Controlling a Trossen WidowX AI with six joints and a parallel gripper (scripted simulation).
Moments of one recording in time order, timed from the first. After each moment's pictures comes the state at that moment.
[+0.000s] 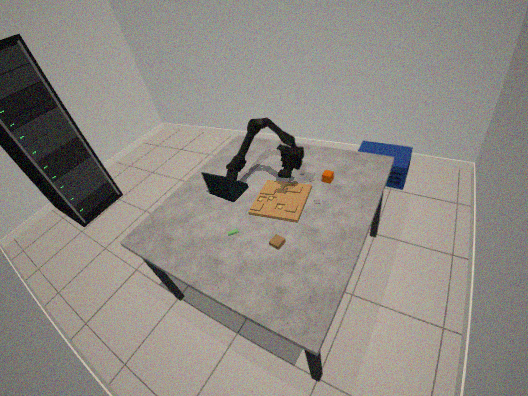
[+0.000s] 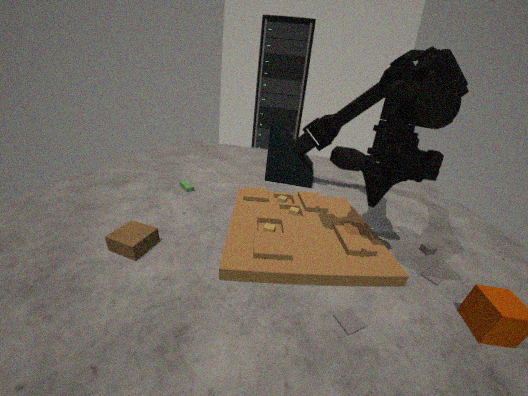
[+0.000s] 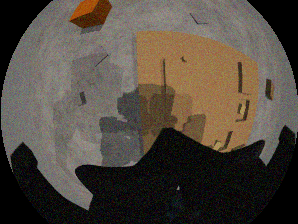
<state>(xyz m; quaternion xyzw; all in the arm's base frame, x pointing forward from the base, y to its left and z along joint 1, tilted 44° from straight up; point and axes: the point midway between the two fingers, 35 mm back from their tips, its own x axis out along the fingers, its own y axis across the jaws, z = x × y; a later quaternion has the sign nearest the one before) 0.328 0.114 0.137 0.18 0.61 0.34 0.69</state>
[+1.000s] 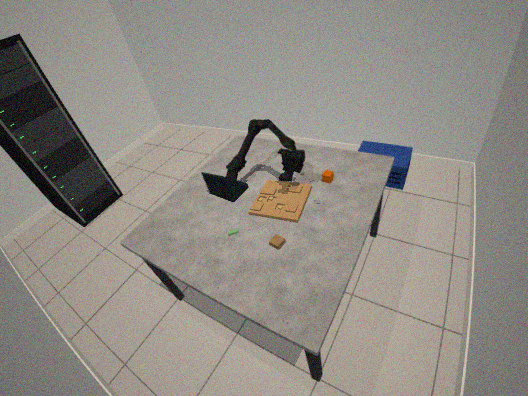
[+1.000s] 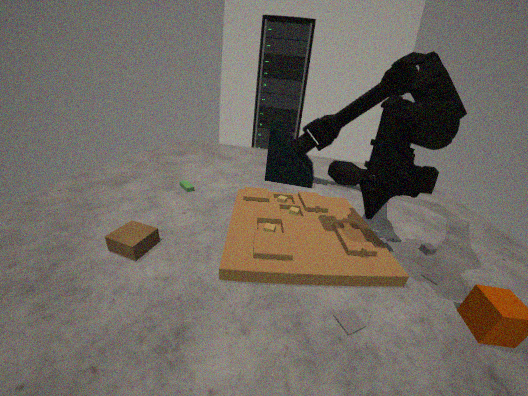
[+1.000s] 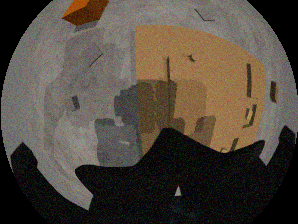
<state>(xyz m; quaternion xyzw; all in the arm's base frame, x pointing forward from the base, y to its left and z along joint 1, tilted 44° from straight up) 0.331 0.132 0.120 0.18 0.61 0.34 0.69</state>
